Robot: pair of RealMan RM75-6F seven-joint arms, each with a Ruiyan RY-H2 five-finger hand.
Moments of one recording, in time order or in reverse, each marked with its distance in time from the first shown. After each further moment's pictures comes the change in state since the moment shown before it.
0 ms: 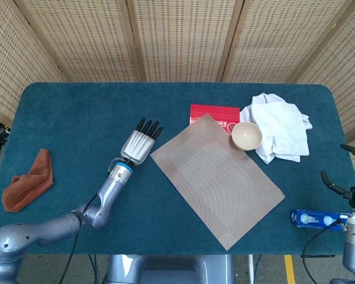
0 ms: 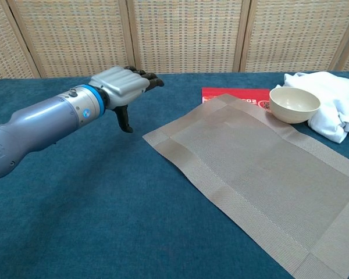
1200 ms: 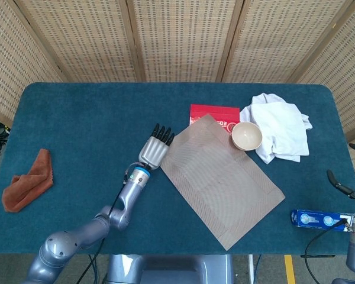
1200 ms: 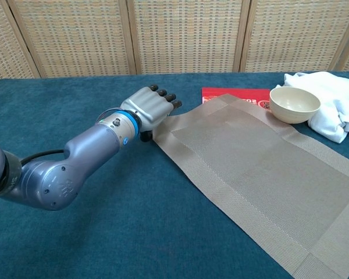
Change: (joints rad) left arm -0.151 -0.318 0.049 0.480 0.004 -0.014 -0.010; right arm -0.010 0.013 0.015 -0.004 0.018 0.012 0.054
